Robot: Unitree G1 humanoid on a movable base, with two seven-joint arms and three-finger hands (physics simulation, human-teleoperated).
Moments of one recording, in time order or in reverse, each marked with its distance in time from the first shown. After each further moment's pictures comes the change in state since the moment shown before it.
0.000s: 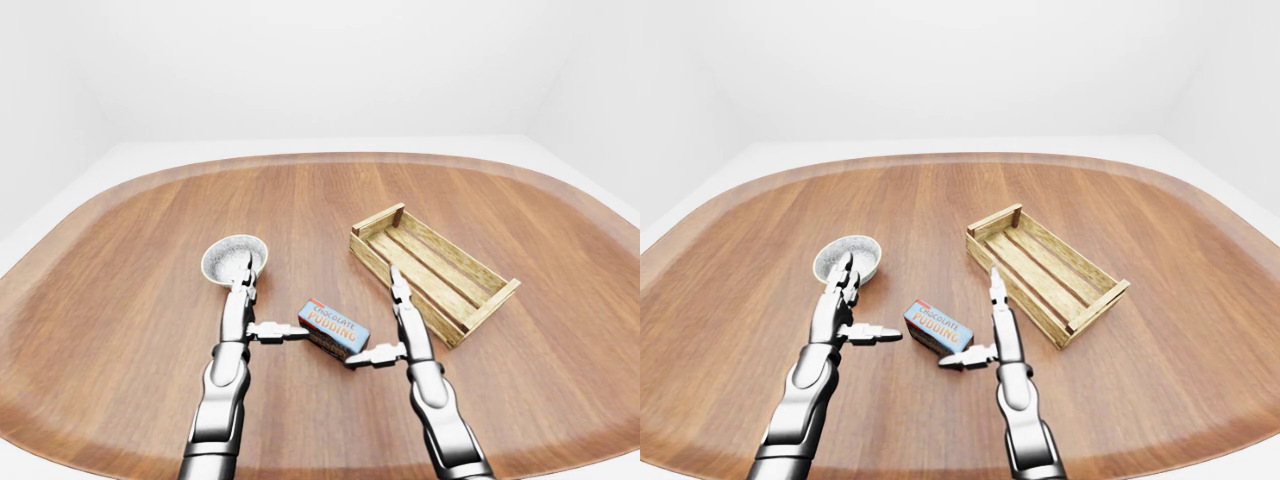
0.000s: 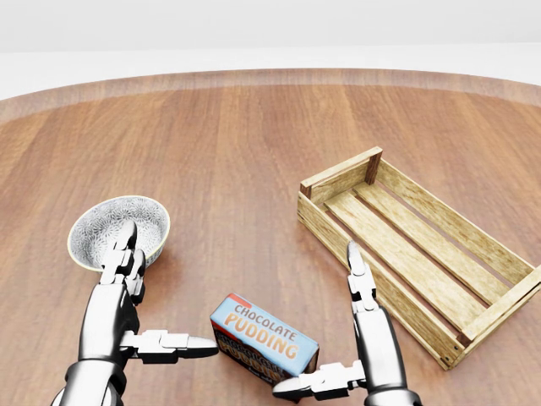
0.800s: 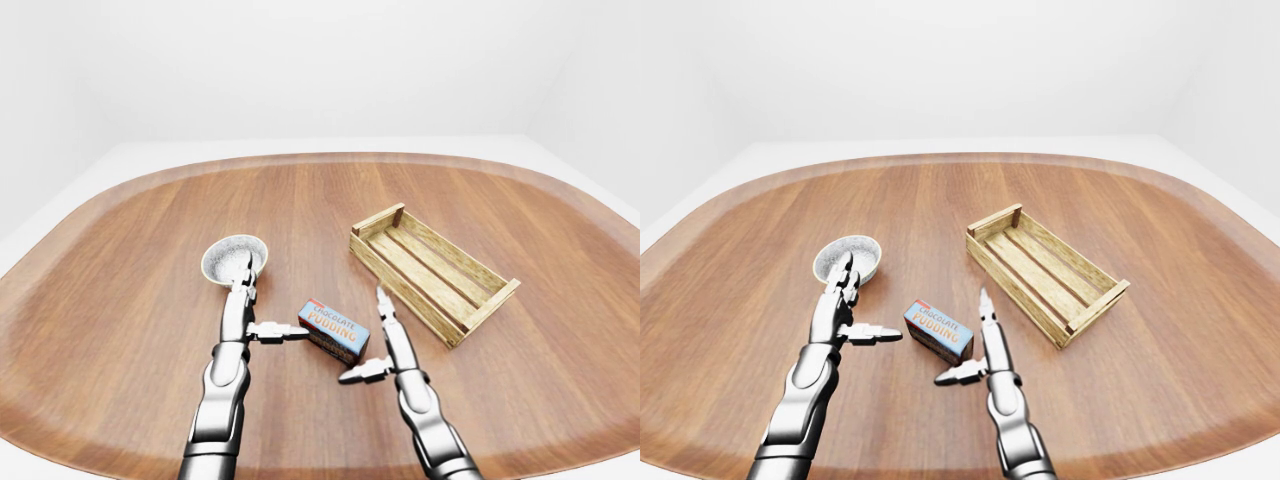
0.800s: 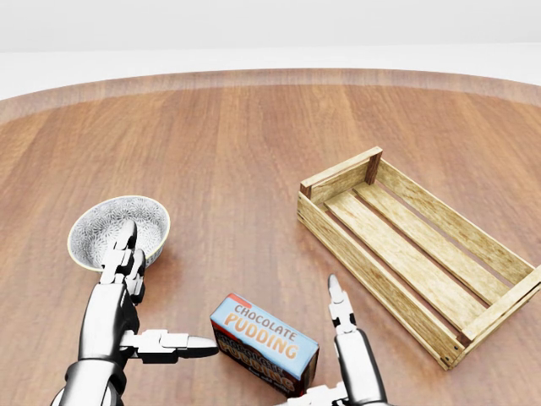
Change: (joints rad) left arm -0.001 0.000 0.000 -0.004 0.000 0.005 -0.001; right arm -0.032 0.013 0.030 0.208 -0.061 0.000 -0.025
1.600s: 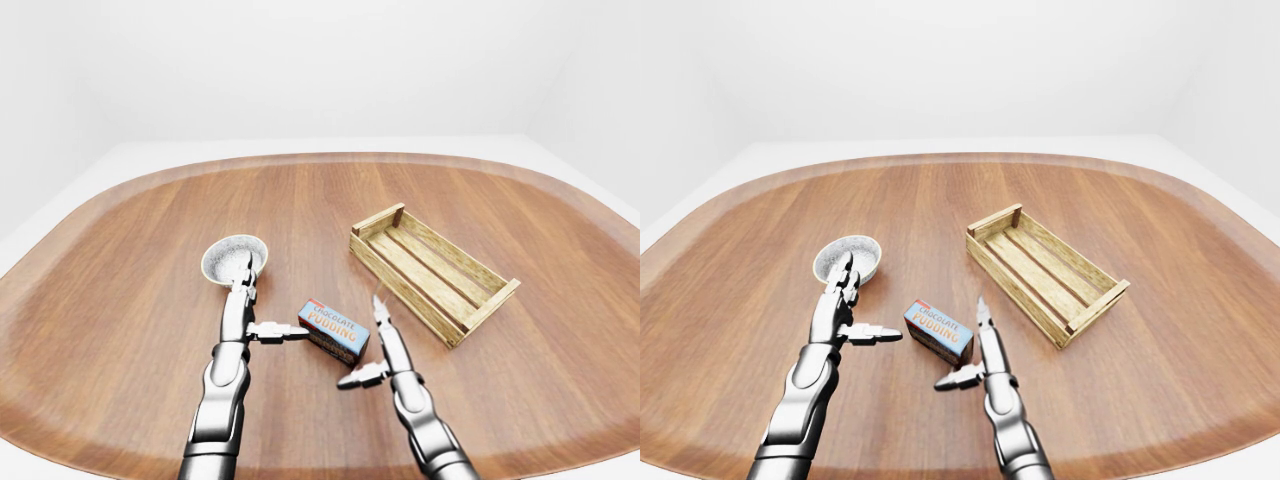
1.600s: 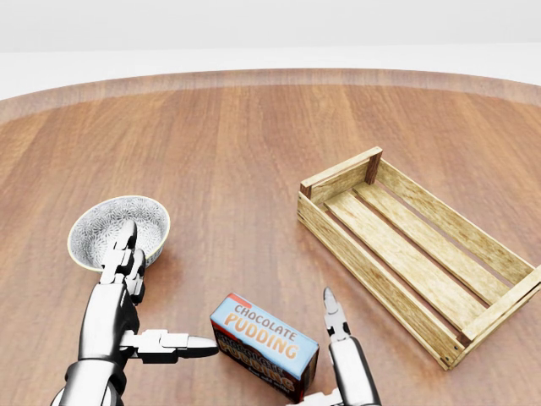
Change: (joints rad) left arm 0.000 0.000 0.000 0.000 0.000 0.000 0.000; right arm -0.048 0.008 -0.006 0.144 -0.029 0.000 -0.018
